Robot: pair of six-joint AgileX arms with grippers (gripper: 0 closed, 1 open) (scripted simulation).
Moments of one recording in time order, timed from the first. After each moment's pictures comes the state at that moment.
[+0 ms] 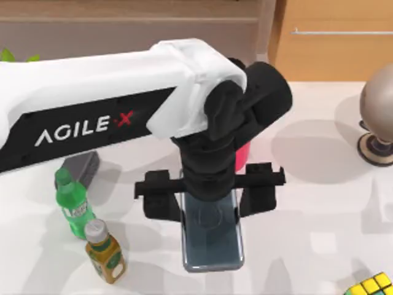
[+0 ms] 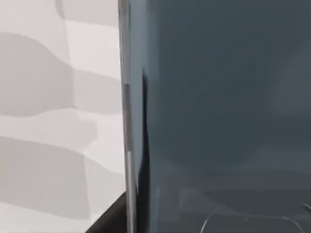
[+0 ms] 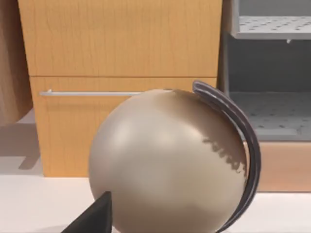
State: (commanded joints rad) left arm -0.90 1.89 1.47 -1.08 -0.01 -0.92; right arm 0.00 0.00 0.00 0.00 0.00 0.00
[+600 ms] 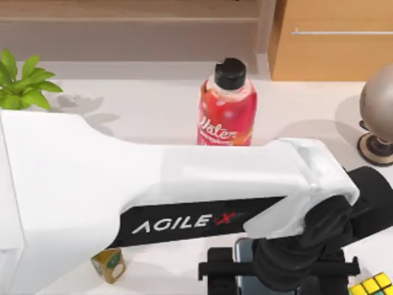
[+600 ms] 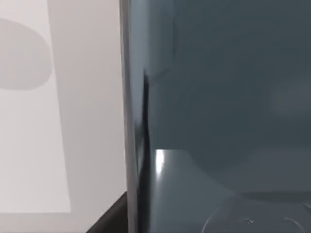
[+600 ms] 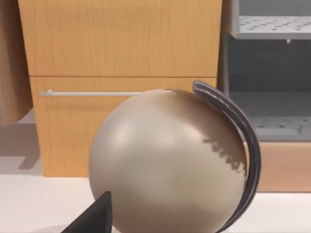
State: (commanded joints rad) left arm -1.21 2.02 1.53 -1.08 -0.01 -1.18; right arm 0.00 0.00 0.00 0.00 0.00 0.00
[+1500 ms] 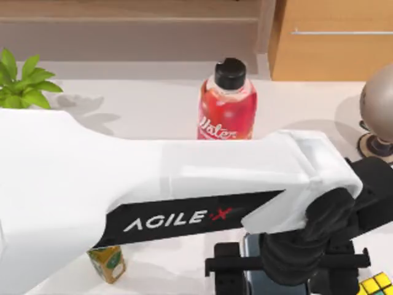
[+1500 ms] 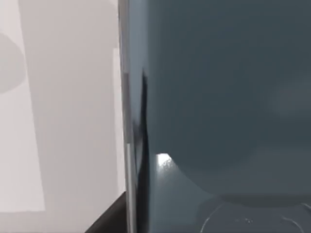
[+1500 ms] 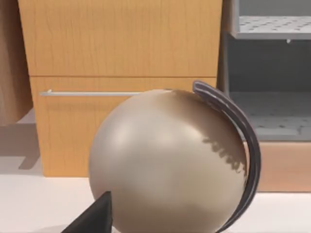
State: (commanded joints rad) left arm -1.20 1.99 1.55 -1.06 0.00 -1.19; right arm 0.00 0.00 0.00 0.00 0.00 0.00
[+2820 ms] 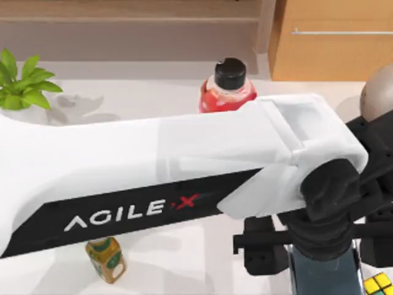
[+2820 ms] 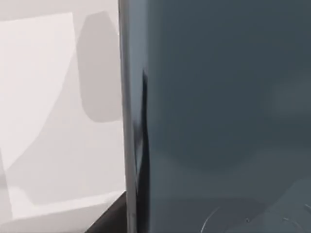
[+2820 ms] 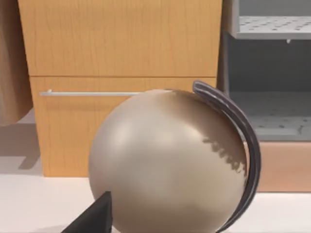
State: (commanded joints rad) left arm -1.23 1.90 1.62 -0.98 -0.01 -1.17; right arm 0.00 0.00 0.00 0.00 0.00 0.00
